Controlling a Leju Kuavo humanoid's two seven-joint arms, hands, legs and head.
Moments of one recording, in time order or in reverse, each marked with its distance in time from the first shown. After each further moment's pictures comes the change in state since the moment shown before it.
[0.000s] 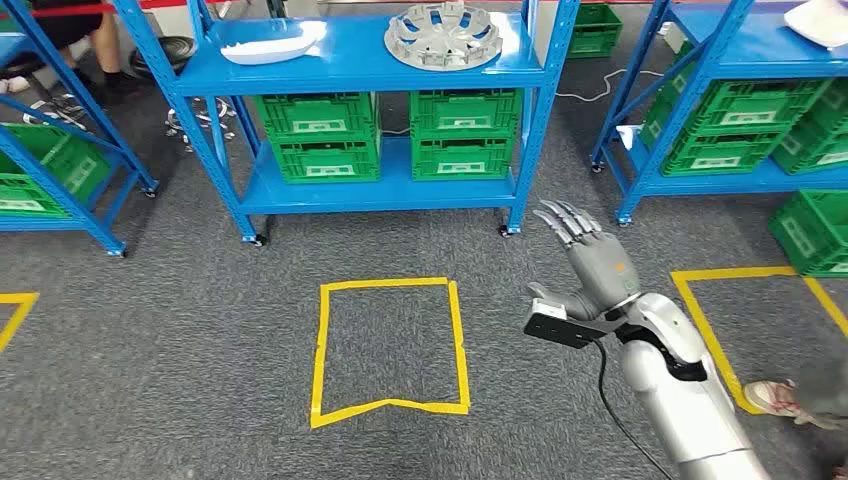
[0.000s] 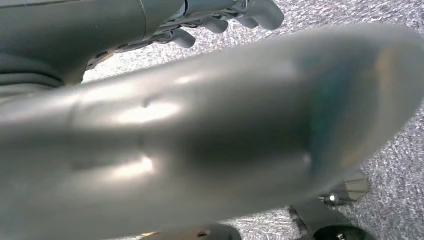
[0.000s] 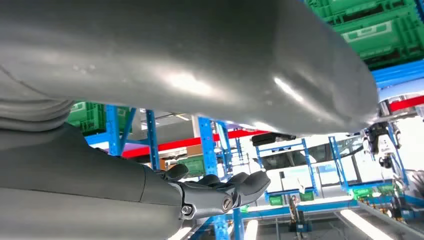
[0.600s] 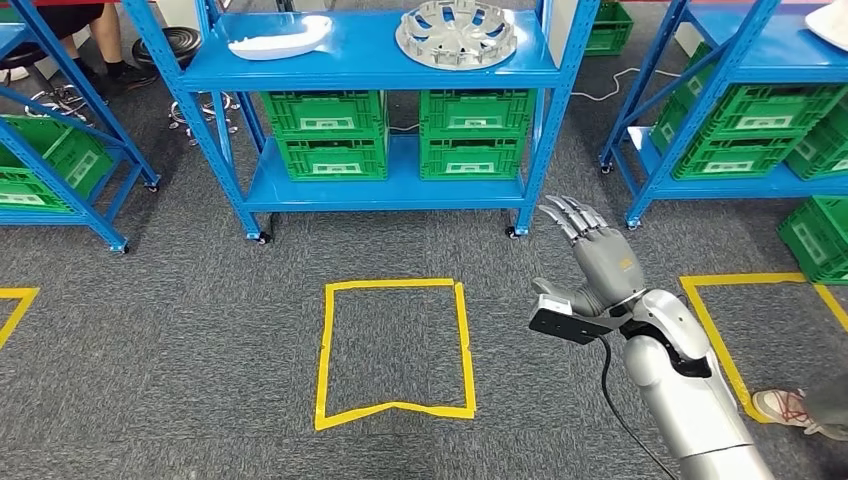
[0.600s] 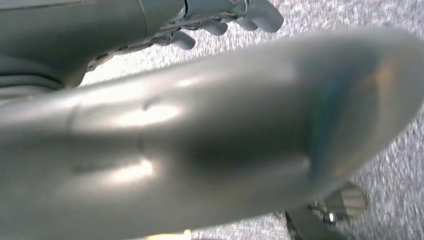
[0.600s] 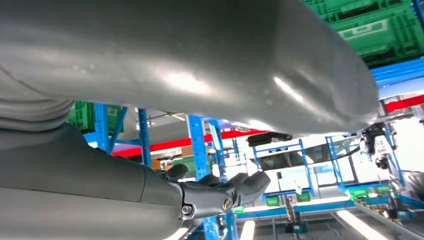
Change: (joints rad) left arm 0.002 0.001 0.017 0.000 0.000 0.008 -0.002; right arm -0.015 0.000 -0.012 0.025 -0.007 -0.006 -0.016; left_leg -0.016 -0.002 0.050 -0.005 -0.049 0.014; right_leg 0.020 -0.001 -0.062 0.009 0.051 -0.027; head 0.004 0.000
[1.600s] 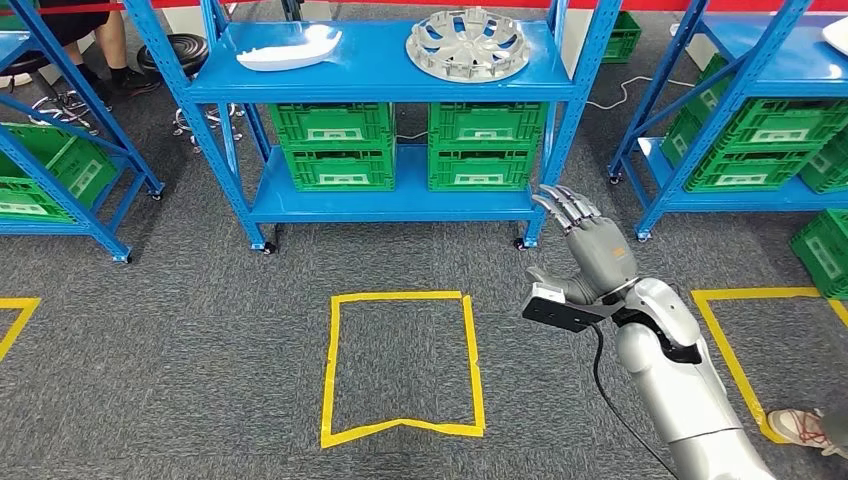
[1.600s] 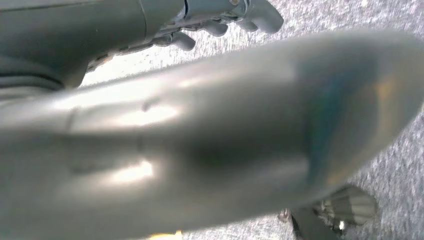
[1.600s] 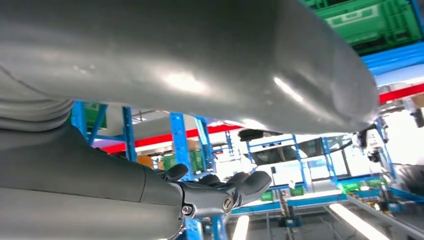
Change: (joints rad) left arm 0.018 0.003 0.026 0.001 0.015 0.012 -0.009; right arm -0.063 0.019 0.017 0.055 0.005 -0.014 -0.012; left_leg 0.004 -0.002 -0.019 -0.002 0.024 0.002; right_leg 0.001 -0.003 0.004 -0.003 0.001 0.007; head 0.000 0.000
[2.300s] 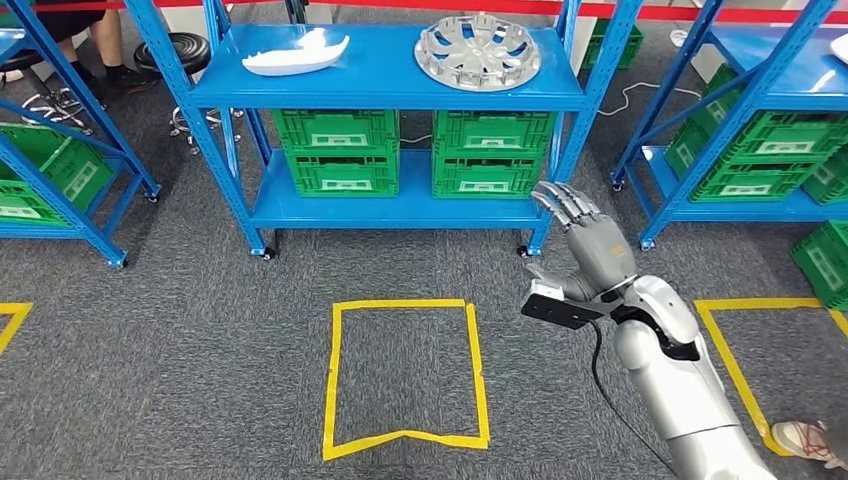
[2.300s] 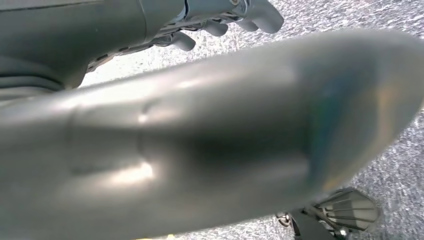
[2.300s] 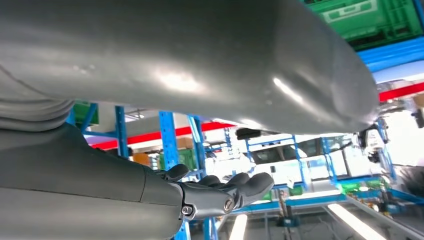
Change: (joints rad) left arm -0.001 0.004 0.003 0.000 -0.001 0.002 0.001; right arm -0.006 0.003 0.001 0.011 0.000 -0.002 0.000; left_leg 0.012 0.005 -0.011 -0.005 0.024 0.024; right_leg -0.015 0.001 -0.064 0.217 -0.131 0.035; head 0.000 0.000
